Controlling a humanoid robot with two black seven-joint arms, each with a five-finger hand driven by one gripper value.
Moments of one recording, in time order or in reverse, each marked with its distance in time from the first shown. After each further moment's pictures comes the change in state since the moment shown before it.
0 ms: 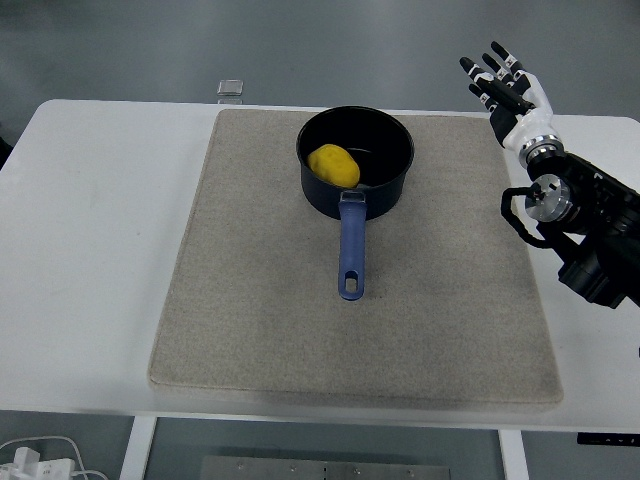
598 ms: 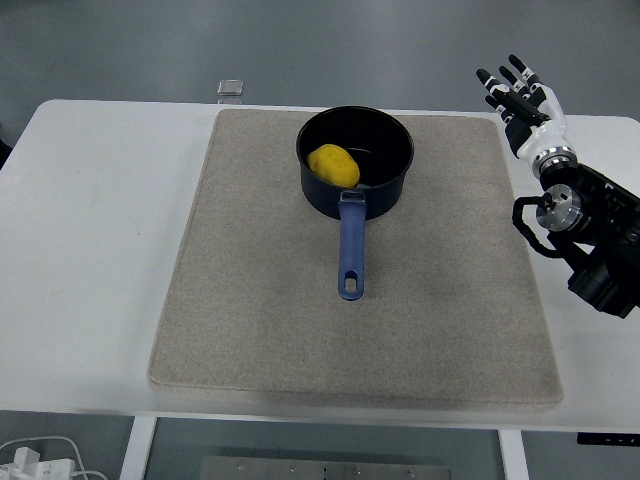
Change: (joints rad) left arm 0.000 0.000 0.000 -0.001 0.000 0.000 0.000; right arm -0.023 -0.021 0.002 -0.005 0.002 -0.007 0.005
